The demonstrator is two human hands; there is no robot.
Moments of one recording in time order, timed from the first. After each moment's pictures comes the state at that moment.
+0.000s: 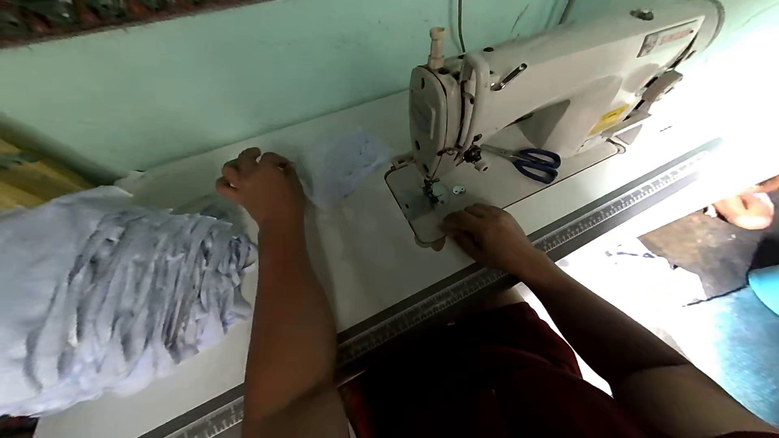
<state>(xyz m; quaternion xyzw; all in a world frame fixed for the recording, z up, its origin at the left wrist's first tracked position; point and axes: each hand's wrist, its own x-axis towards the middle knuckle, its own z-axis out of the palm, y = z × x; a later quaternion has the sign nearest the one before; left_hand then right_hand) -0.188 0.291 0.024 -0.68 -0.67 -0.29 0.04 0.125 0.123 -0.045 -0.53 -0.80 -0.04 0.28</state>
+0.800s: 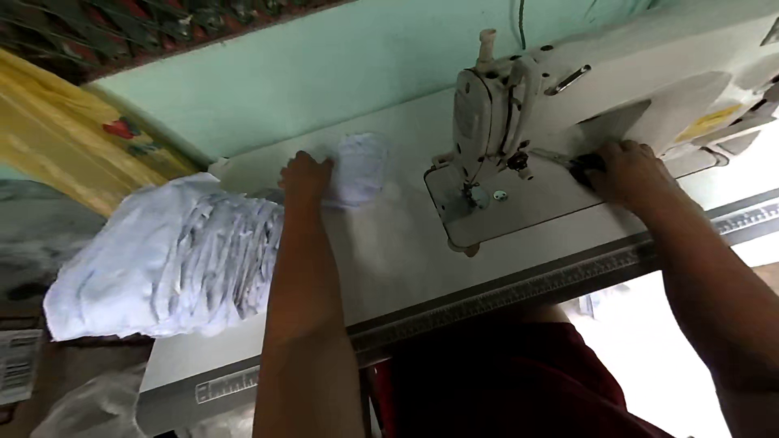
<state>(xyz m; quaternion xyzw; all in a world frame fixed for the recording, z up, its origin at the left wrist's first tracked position) -0.221 0.331 0.032 -0.62 -0.76 -0.15 -0.11 0.267 0.180 -0.004 -0.79 -0.59 0.04 0.15</state>
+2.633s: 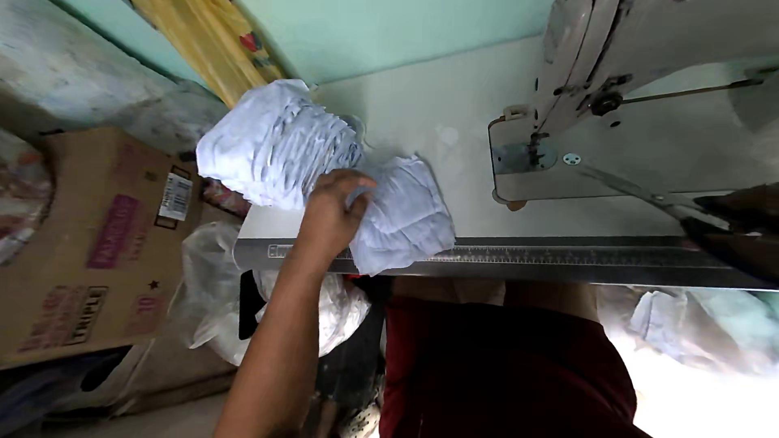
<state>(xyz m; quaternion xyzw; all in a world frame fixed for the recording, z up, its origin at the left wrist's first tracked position) -0.237 0.079 0.033 -0.76 -0.60 -0.25 -0.03 0.273 0.088 0.007 -0.67 -0.72 0.16 0.10</state>
